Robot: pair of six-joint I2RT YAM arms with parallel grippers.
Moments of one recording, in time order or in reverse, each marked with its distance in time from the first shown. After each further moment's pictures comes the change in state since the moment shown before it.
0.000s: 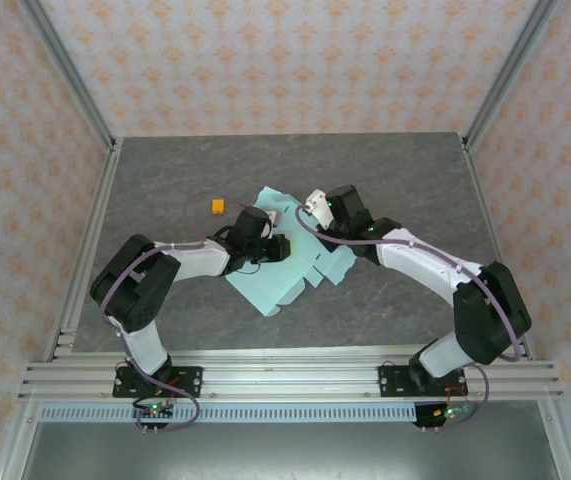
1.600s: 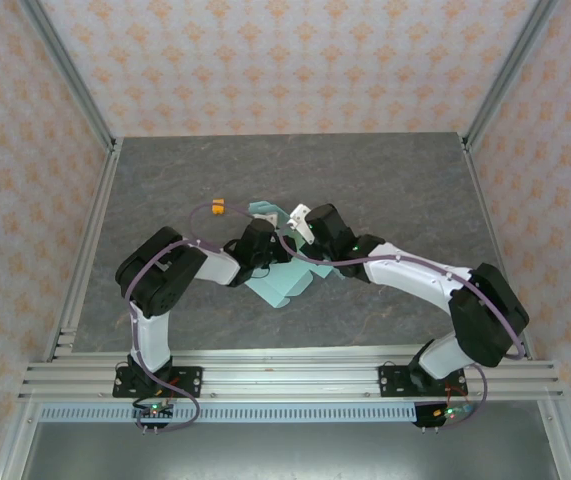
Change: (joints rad) left arm -0.045 0.156 -0.071 0.383 -0.145 -0.112; right arm 0.166 -0.005 -0.071 0.107 0.166 0.045
